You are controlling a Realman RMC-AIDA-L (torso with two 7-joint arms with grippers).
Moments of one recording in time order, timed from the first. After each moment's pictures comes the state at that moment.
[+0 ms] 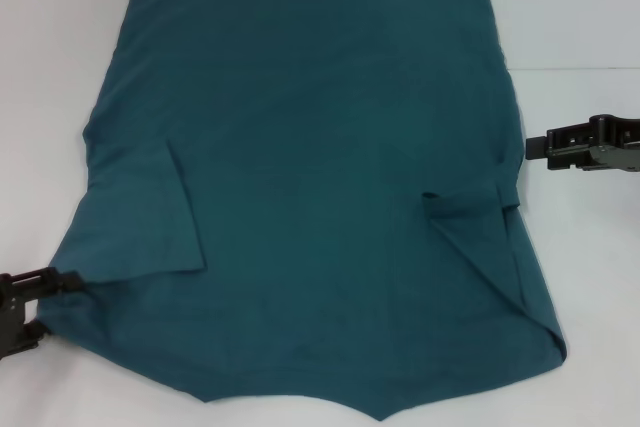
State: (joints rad) left arm -0.39 -2.07 0.19 0.75 2.43 1.51 -2.53; right arm 0.72 1.86 -0.67 -0.62 -2.25 -1.42 2.41
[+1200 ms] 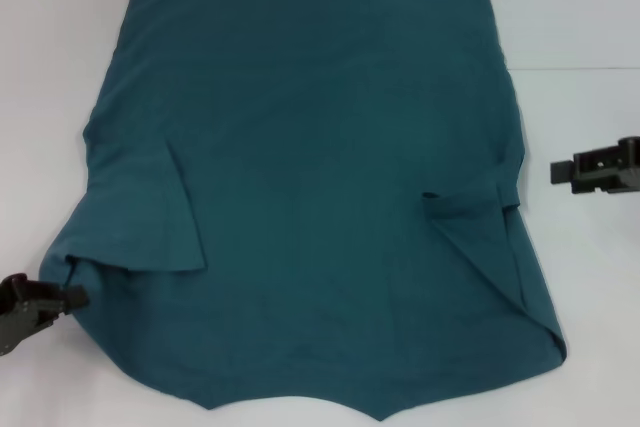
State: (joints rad) left arm -0.39 -2.06 0.19 0.75 2.40 1.60 -2.37; right arm 0.69 1.83 -0.67 -0.62 -2.26 -1.51 2.40
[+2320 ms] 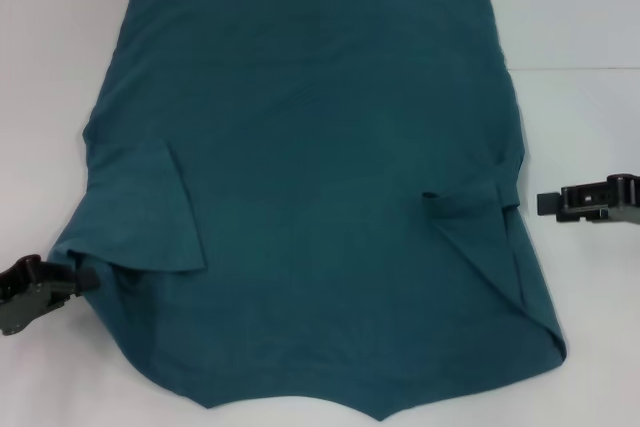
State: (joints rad) left arm -0.43 -2.06 0.22 0.75 2.40 1.58 -2.37; right arm 0.65 1.88 -0.58 -0.61 -2.30 -1.54 2.28
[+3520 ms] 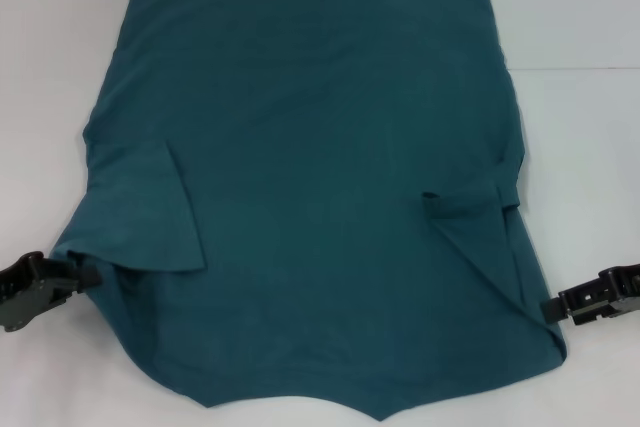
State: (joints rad) left arm -0.44 -2.06 0.21 0.75 2.41 1.56 -2.37; right arm 0.68 1.90 -0.71 -0.61 -2.52 -1.60 2.38
